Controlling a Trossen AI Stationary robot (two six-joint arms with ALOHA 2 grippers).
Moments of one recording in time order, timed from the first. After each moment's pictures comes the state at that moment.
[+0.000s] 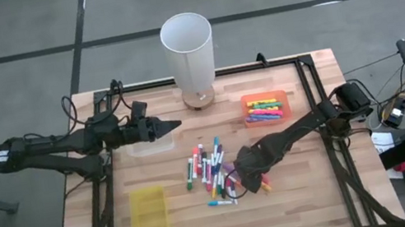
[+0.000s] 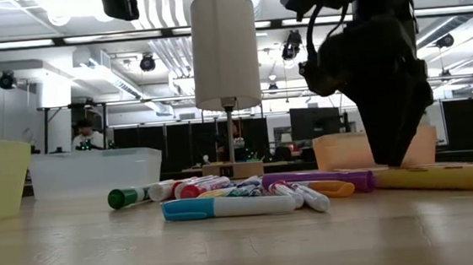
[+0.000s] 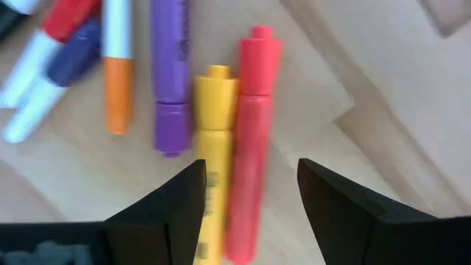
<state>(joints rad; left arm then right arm) 0.00 0.91 0.78 0.23 -0.04 -1.13 0.28 1.80 1.14 -0.76 -0.02 1.04</state>
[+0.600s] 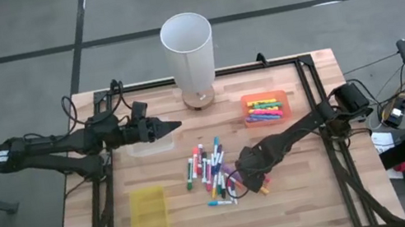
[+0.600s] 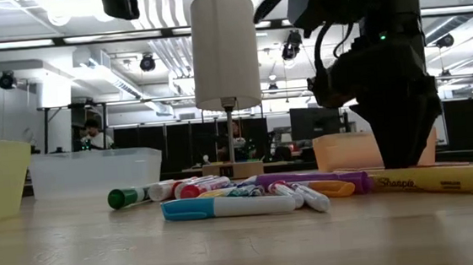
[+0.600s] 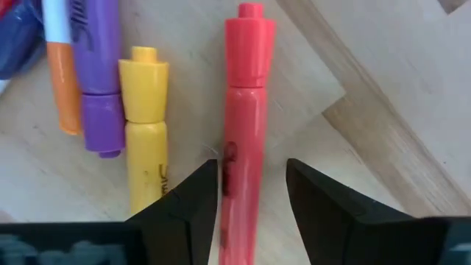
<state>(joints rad) 0.00 0.91 0.78 0.23 -0.02 -1.13 0.29 1.82 1.08 -0.72 -0.03 1.05</state>
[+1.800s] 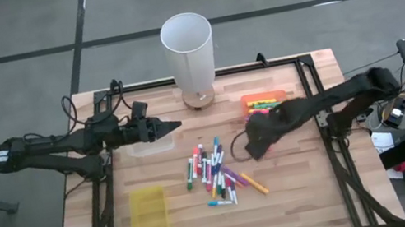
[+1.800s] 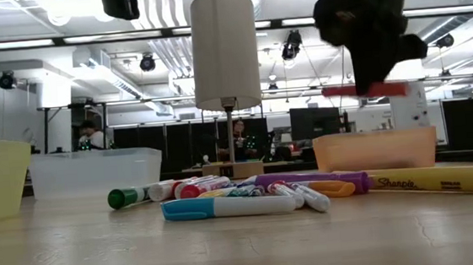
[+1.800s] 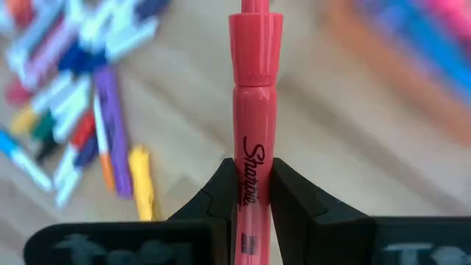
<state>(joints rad) 0.00 0.91 0.78 0.23 -0.02 -1.14 0.09 1.43 1.09 -0.95 0.12 1.07</state>
